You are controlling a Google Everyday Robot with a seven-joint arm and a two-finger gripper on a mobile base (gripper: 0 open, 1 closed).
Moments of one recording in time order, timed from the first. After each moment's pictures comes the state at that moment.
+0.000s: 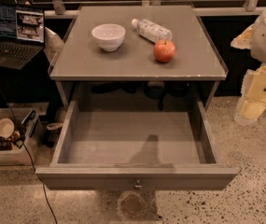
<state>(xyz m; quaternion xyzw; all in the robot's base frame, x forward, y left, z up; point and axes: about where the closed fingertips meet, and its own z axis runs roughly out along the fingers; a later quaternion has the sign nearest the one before) 0.438 -0.217 0.976 -0.60 0.78 -0.03 0.16</state>
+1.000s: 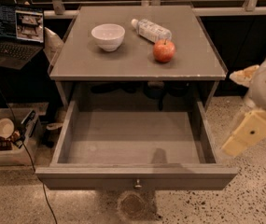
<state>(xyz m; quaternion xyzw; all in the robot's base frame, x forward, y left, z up) 0.403 -0.201 0.927 -0.53 0.81 0.04 0.24</state>
